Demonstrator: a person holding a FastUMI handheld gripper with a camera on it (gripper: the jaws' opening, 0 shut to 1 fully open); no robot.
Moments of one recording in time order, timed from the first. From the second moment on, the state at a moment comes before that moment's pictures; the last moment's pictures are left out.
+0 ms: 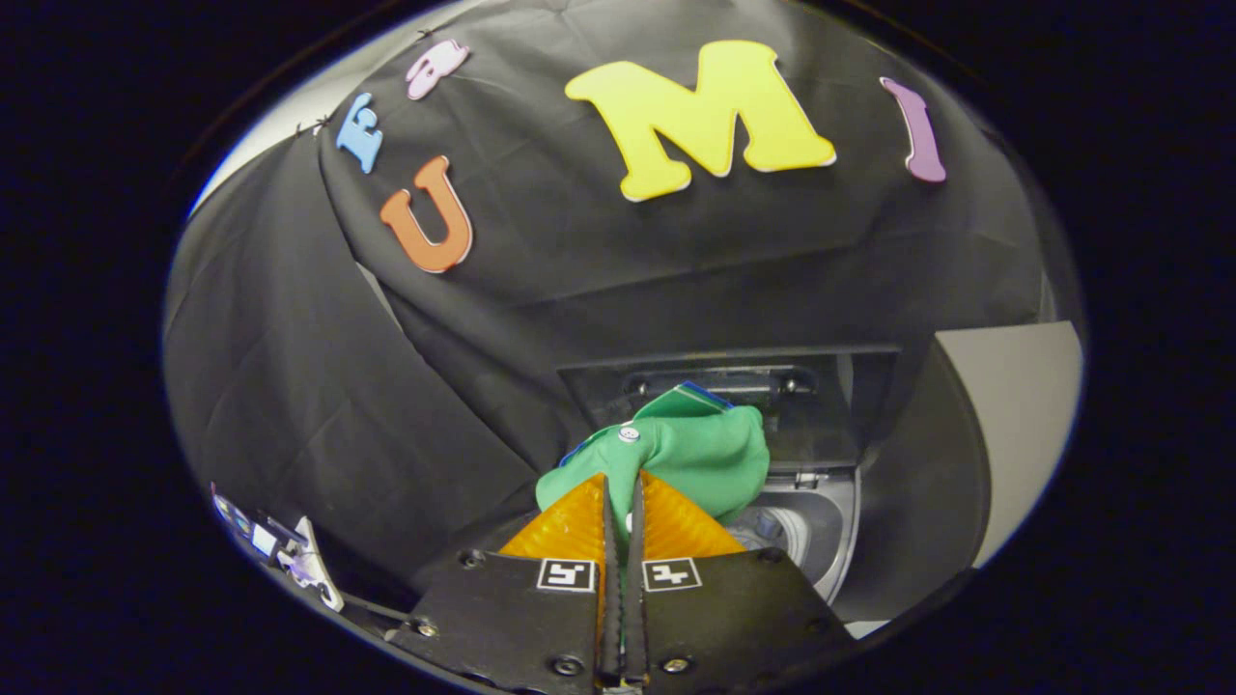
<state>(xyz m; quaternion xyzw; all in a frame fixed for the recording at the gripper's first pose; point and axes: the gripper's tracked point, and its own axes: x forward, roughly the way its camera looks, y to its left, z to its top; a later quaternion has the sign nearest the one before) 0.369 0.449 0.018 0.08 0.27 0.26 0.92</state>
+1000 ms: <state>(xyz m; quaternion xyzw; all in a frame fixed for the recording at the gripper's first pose) 0.425 0.454 -0.197 0.04 0.45 0.15 0.88</state>
